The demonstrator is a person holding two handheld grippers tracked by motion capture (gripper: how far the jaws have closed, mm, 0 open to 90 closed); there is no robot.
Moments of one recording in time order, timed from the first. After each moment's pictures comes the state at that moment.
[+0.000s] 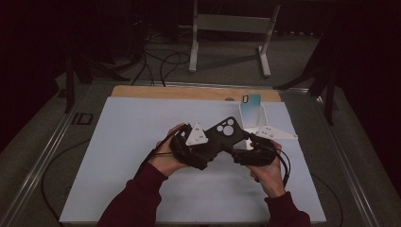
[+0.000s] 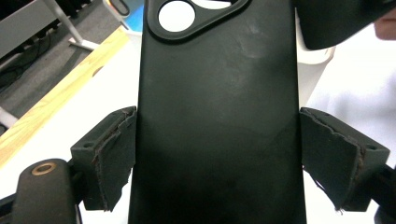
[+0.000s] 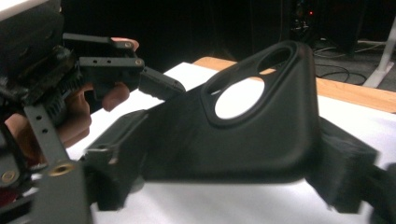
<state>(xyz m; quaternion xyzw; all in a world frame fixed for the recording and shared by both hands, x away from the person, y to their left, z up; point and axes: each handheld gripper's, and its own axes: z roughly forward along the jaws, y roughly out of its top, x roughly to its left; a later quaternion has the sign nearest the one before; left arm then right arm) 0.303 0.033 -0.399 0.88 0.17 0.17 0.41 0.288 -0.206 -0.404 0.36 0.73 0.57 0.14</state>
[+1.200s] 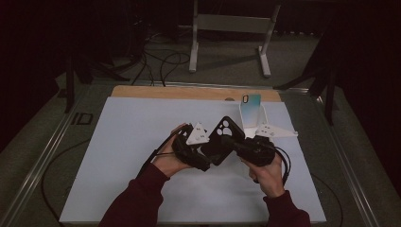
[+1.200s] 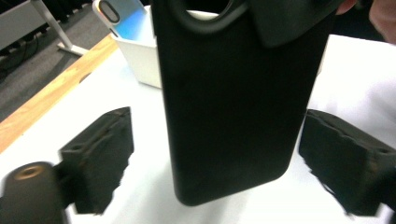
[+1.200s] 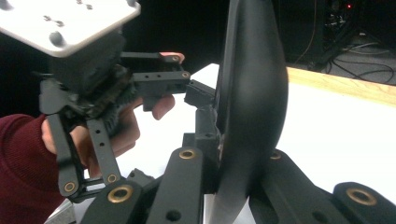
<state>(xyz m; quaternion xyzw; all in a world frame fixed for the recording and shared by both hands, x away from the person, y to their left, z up) 0.308 0.032 -0.404 0.87 0.18 0.13 0.44 0.285 -0.202 -0.391 0.34 0.73 0.59 0.08</state>
